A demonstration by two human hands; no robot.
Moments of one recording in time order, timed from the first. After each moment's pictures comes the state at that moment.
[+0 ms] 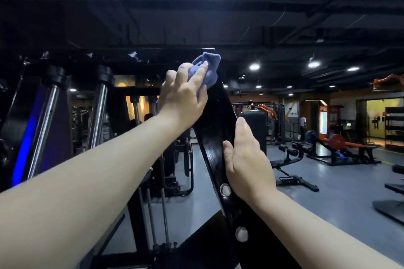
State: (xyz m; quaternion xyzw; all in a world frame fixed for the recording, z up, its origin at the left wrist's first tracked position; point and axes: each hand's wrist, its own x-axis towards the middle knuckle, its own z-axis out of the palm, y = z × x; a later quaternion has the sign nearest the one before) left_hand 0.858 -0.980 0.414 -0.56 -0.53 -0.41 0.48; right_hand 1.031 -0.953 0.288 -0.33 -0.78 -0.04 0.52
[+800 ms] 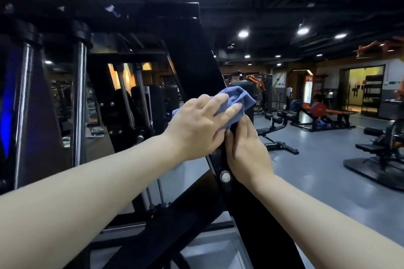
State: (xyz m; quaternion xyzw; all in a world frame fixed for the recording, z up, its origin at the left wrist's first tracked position) left_hand 0.907 -1.009 0.291 -0.73 -0.39 -0.22 0.52; right_hand 1.061 -0.967 0.221 -0.36 -0.77 0.01 0.53
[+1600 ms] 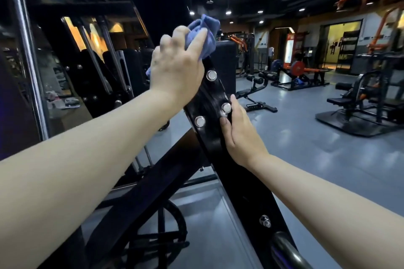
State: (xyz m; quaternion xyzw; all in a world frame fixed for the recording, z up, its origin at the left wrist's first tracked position) left_hand 0.952 -1.016 0.280 -0.62 -0.55 -0.30 0.47; right_hand 1.117 -0.980 0.138 -0.37 -0.79 0.13 0.47
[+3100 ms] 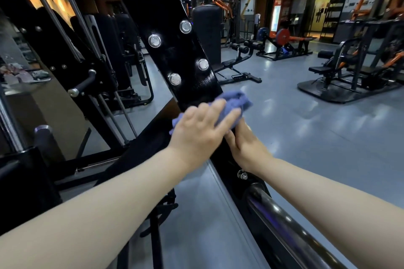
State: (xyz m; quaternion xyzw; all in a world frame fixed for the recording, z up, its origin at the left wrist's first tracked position) left_hand 1.015 -1.044 0.078 -0.76 -0.37 -0.27 0.47; right_hand 1.178 -1.012 0.031 -0.46 -0.78 0.20 0.37
